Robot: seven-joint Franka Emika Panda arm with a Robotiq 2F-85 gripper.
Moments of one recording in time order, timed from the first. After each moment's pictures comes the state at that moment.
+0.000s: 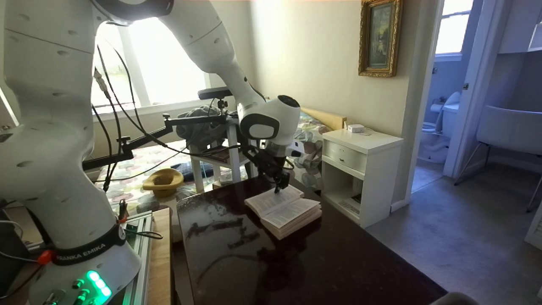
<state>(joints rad) -0.02 0.39 0.21 -2.25 0.45 2.52 -0.58</state>
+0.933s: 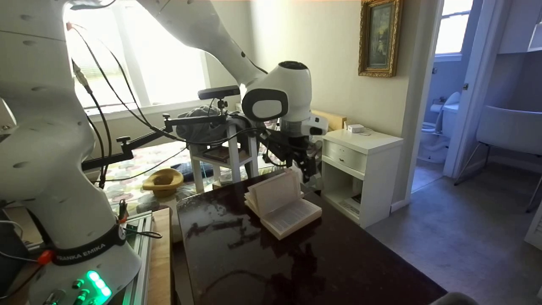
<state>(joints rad) -0.05 0.19 0.06 -2.30 0.36 2.60 -0.40</state>
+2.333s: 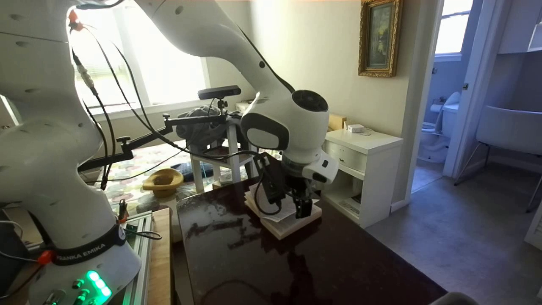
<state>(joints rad) -0.23 0.23 0.02 -2.36 0.62 2.48 -0.62</state>
